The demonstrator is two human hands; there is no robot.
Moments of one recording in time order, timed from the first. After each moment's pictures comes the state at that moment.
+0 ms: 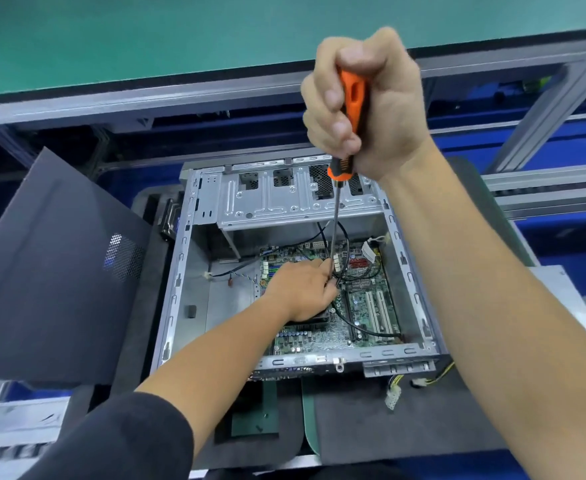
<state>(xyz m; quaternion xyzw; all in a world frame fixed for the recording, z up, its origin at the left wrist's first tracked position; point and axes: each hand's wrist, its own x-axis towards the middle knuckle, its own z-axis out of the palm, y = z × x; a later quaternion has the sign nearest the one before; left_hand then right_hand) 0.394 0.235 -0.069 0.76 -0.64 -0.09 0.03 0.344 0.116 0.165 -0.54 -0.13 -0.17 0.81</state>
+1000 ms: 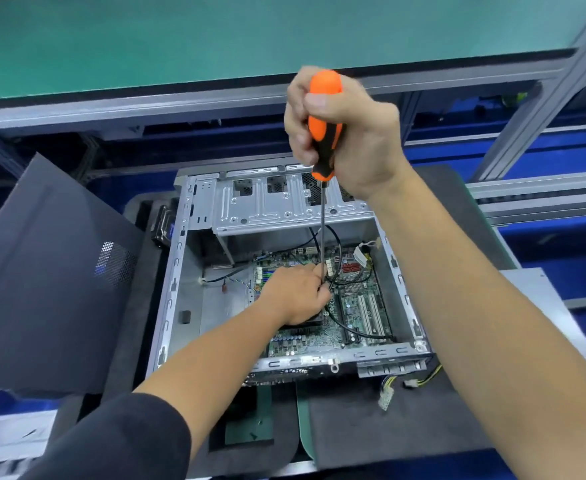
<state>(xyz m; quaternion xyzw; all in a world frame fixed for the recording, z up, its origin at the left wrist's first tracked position) 0.393 0.236 -0.069 0.77 -0.63 -0.09 0.03 0.343 0.126 0.154 -0.64 -0.07 -0.23 0.73</state>
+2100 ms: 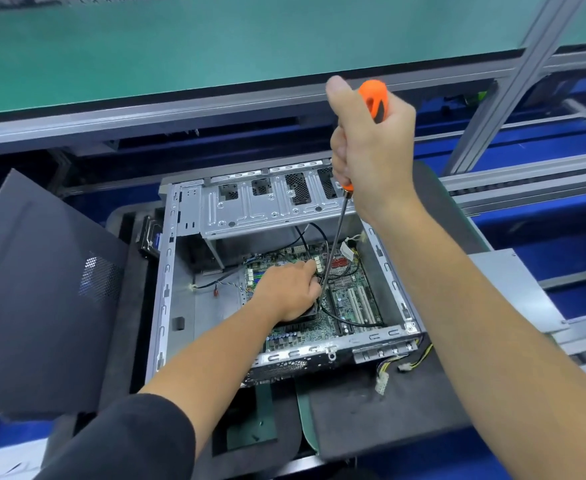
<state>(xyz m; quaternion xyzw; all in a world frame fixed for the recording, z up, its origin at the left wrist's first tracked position) 0.392 0.237 -0.064 0.77 -0.63 -0.10 0.05 0.301 0.165 0.164 -0.60 0.19 -0.47 0.61</state>
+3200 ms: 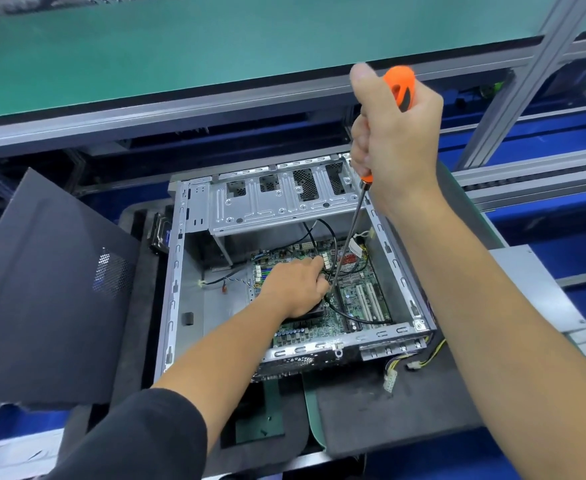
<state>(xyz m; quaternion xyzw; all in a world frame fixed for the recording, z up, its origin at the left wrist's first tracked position) 0.392 0.238 -0.066 0.77 -0.63 -0.10 0.05 0.294 0.156 0.162 -0.59 0.19 -0.49 0.61</state>
